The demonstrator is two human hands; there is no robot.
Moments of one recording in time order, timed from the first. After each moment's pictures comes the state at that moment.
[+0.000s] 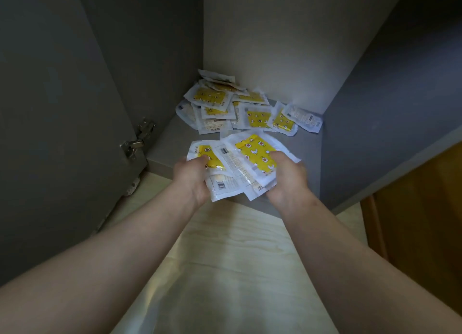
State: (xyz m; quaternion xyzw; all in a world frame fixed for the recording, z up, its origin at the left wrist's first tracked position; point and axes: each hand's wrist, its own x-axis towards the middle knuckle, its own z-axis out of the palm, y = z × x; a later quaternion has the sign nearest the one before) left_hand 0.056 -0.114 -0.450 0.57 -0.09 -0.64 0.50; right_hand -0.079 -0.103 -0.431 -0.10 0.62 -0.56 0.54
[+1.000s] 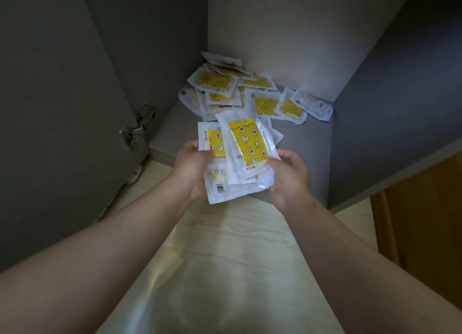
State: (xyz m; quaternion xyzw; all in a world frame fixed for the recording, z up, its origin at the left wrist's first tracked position) left_hand 0.065 -0.110 -0.456 0.60 -0.21 -0.62 0.47; right_hand -0.078 -0.096 -0.459 -0.19 0.66 -0.52 0.51
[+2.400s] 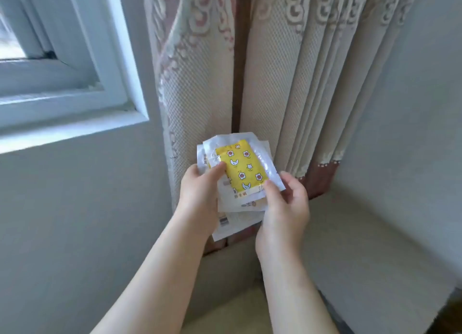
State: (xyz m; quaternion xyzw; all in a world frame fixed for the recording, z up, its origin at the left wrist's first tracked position) left_hand 0.153 0.131 0.348 0.57 -0.09 -0.32 0.75; right_hand 0.060 0.087 0.327 -0.37 0.32 -0.54 0.68
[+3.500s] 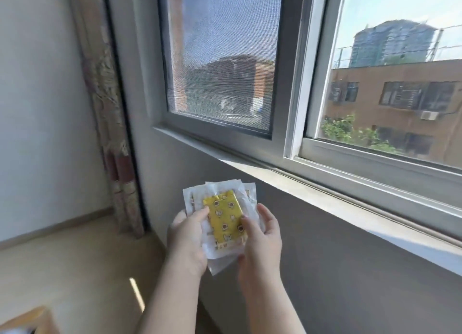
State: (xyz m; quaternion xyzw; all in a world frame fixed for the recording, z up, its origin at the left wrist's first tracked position) left_hand 0.257 0.826 0.401 0.41 0.32 0.34 0.78; right_hand 0.297 0.742 0.391 -0.47 -0.03 0.19 0.86
